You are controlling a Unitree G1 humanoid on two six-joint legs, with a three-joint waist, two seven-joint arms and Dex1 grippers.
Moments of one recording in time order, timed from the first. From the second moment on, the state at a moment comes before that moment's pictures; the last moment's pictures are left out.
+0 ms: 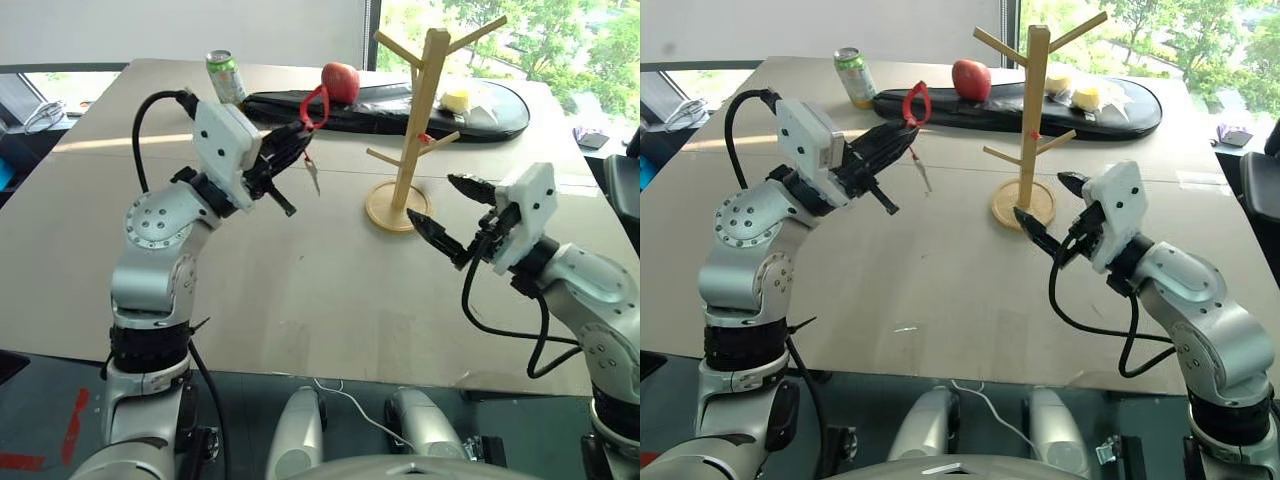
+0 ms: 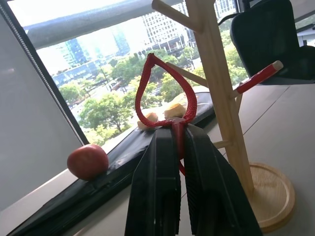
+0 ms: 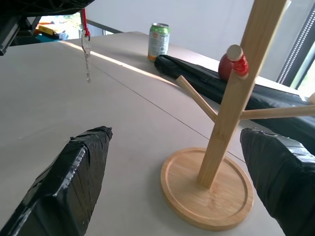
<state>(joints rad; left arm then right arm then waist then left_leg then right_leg) -0.54 0.52 0.09 -0.33 -0.28 0.29 -0.70 -0.26 -0.51 -0.11 -0.75 0.56 0.78 0.38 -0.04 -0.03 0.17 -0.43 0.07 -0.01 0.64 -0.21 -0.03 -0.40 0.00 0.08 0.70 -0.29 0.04</state>
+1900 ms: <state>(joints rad) -0.83 0.32 -0.25 0.29 0.15 -0.31 -0.70 -0.15 -0.48 -0.21 -0.98 0.62 0.87 0.09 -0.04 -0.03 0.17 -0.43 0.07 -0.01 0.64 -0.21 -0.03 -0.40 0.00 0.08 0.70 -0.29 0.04</state>
